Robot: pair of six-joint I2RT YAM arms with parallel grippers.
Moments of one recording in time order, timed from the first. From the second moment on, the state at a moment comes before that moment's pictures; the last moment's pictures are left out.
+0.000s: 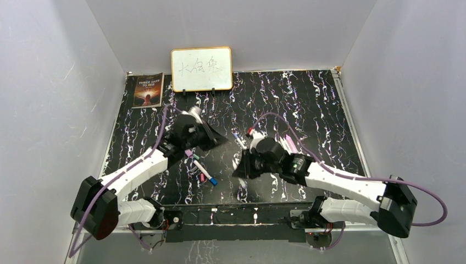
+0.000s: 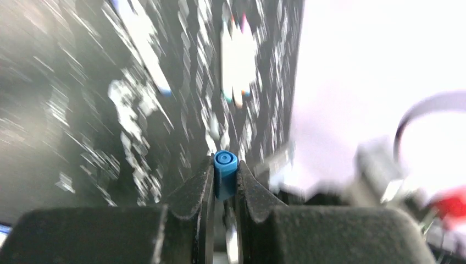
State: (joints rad) left arm -0.66 1.20 0.72 -0.06 0.29 -1.10; right arm 0.94 1.13 0.73 -0.18 -0.15 0.73
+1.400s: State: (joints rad) left arm -0.37 1.11 0.68 -0.33 0.15 -0.88; right arm 0.46 1.65 1.04 -0.67 0.43 0.35
